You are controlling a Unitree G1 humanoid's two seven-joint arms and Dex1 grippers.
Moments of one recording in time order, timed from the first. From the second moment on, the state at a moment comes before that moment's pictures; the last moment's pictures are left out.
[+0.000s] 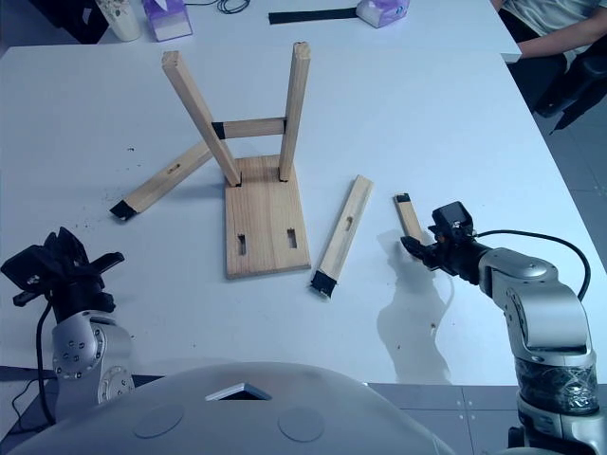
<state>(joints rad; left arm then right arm) 0.57 -0.13 0.20 -0.66 -0.10 0.14 0.26 0.18 -0.68 -0.19 -0.44 0.29 1.04 0.56</state>
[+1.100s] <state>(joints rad) 0.20 0.02 0.41 -0.62 -0.42 0.29 0.19 -0.17 -0.47 -0.22 -0.06 0.23 0.62 0.25</state>
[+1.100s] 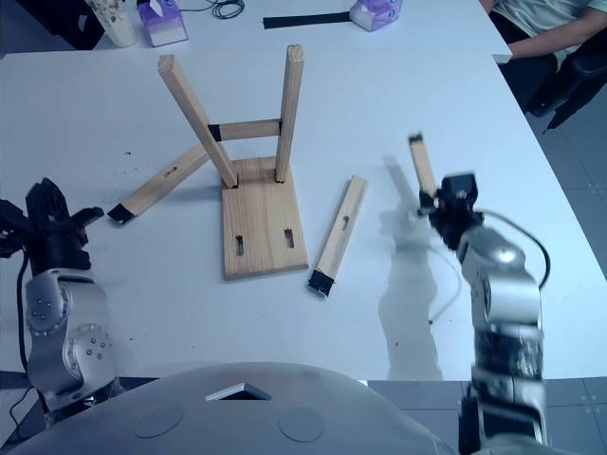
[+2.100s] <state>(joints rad) -0.69 0.45 0.23 -0.29 -1.40 0.82 -0.46 -1.01 -0.49 -0.10 0.24 0.88 0.78 1.29</state>
